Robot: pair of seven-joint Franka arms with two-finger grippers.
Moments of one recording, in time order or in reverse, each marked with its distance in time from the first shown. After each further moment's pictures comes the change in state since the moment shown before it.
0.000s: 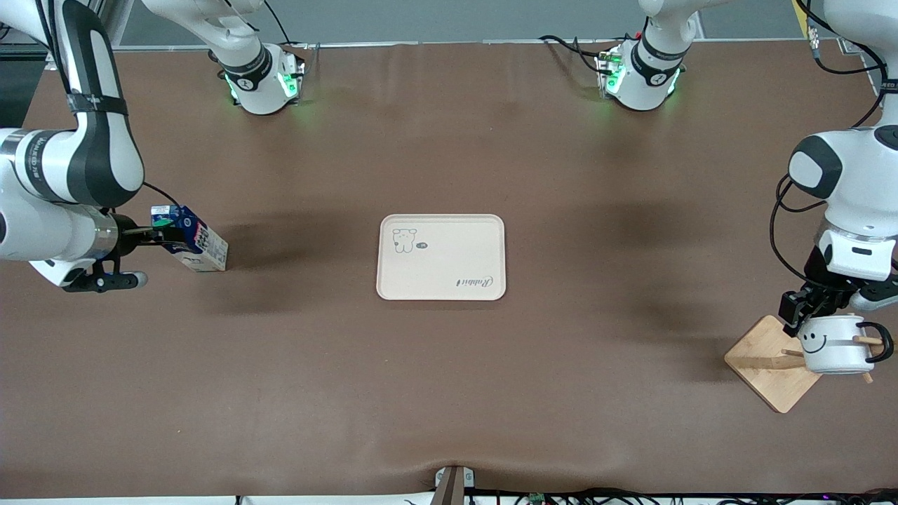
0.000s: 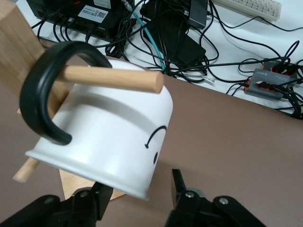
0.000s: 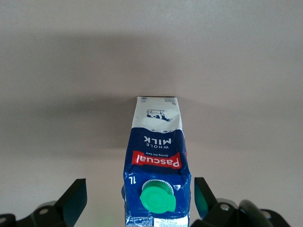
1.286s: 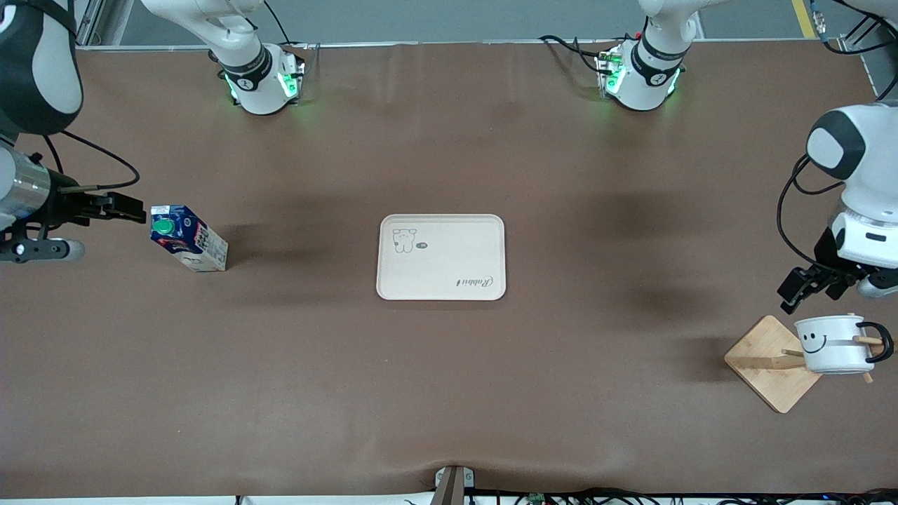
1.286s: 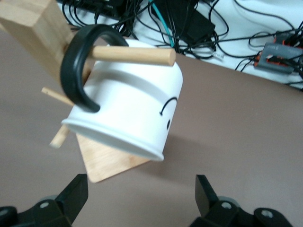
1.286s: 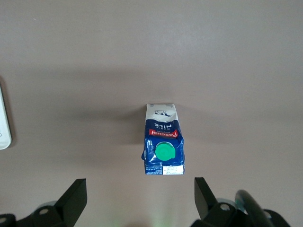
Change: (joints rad) left arm 0.002 -0.073 0.004 -0.009 0.000 -0.160 0.019; right arm 0.030 -0.099 0.006 0.214 0.000 -0.192 0.052
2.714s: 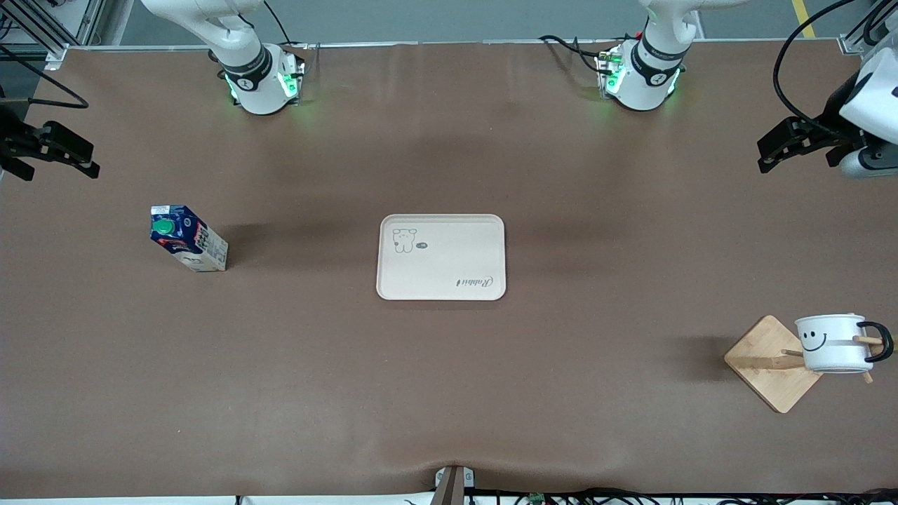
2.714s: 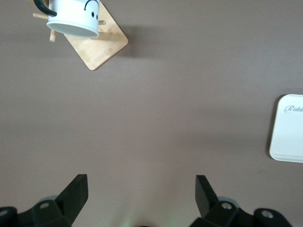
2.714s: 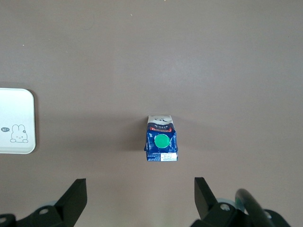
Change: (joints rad) left arm -0.241 -0.211 -0.008 0.514 -0.017 -1.259 0.063; right arm 0.004 -0.222 0.000 0.000 0.000 -0.019 0.000
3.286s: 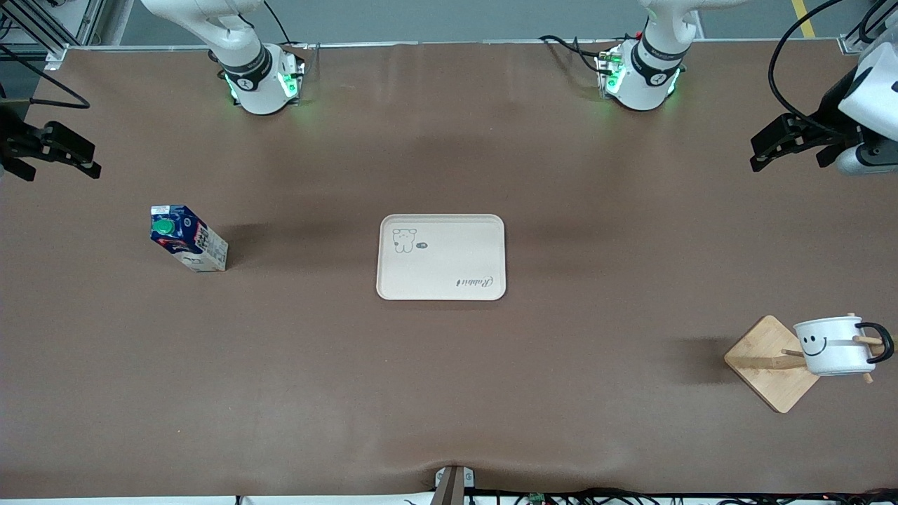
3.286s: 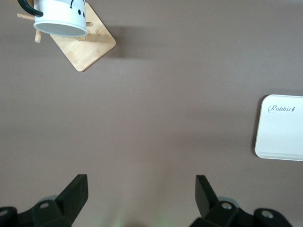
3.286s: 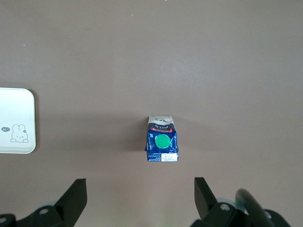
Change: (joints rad) left arm 0.000 -0.010 -0.002 0.009 -0.056 0.006 0.001; right arm 0.001 0.000 0.003 0.000 0.000 0.001 0.000
